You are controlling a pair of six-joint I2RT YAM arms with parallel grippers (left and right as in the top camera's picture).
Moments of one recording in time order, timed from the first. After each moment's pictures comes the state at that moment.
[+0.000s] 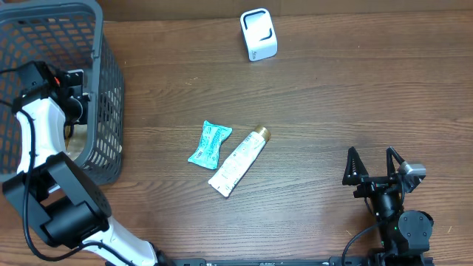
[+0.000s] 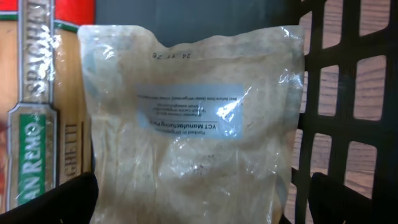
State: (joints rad) left arm 0.51 1.92 1.50 -0.77 0.15 0.34; right arm 0.05 0.01 0.02 -0.03 -0.07 0.32
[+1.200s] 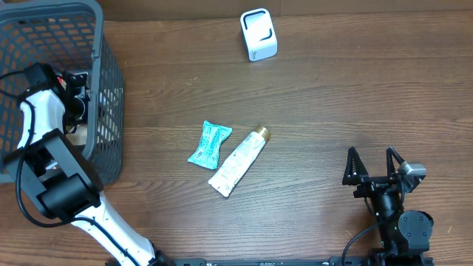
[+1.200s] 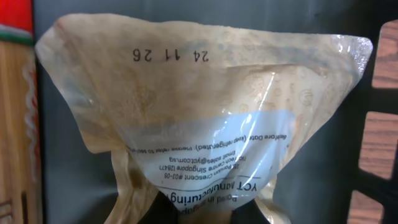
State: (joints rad) left arm 0.53 2.16 1.67 -0.83 0.21 0.34; right arm 0.05 0.01 0.02 -0.03 -0.07 0.32
